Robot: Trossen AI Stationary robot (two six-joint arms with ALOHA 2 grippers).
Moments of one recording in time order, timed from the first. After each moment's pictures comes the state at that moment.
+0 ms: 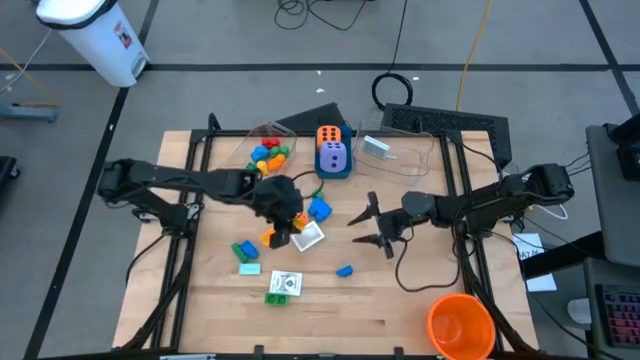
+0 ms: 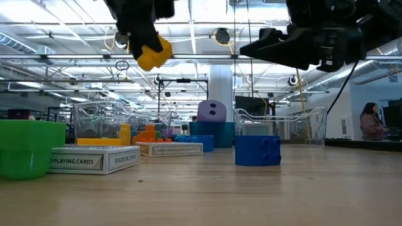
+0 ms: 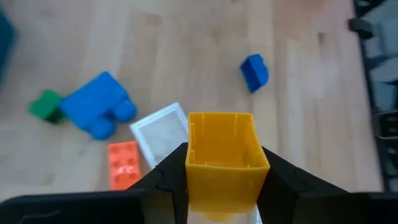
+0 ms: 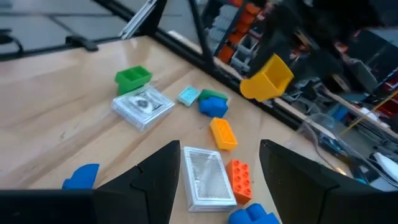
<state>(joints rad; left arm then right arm) 0.00 1.44 1.14 -0.60 0.19 -0.18 0.05 1.31 0.43 0.73 -0.18 -0.50</state>
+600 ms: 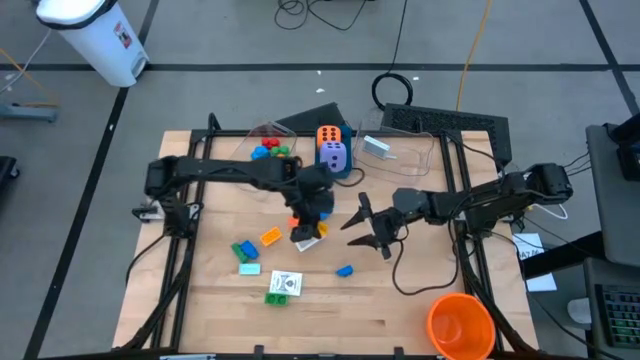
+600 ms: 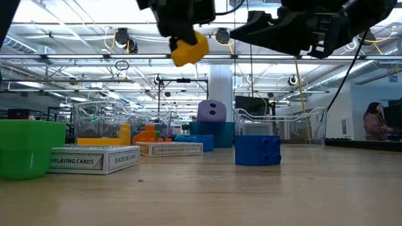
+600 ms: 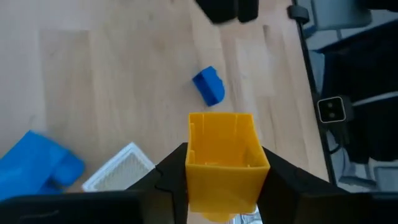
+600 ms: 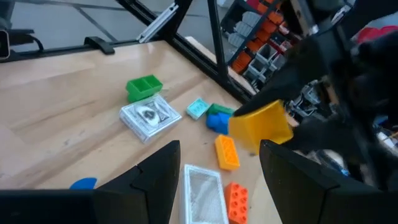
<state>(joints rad) 0.09 1.80 1.54 -0.81 0.52 0.03 0.06 1.33 0.59 0.53 -0.26 -0.61</state>
